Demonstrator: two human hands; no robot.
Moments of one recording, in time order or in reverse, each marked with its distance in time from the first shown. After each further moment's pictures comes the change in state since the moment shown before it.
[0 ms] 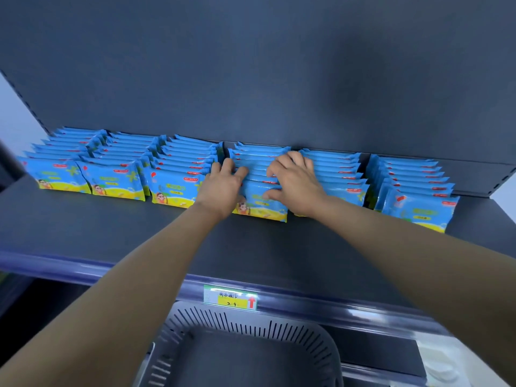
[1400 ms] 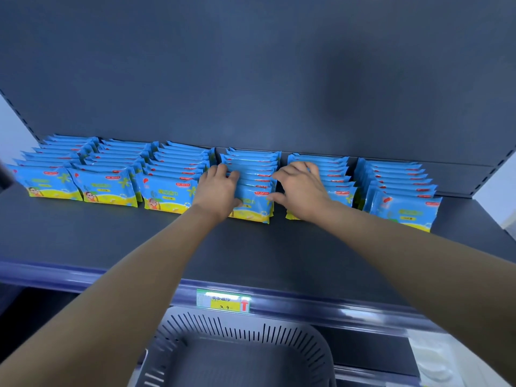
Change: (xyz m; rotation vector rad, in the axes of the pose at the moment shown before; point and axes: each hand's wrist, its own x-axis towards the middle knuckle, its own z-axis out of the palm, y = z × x) left_hand 0.002 0.009 -0.005 0.023 -0.005 -0.031; right_hand -0.016 0.014 -0.012 -0.139 -0.058 0.055
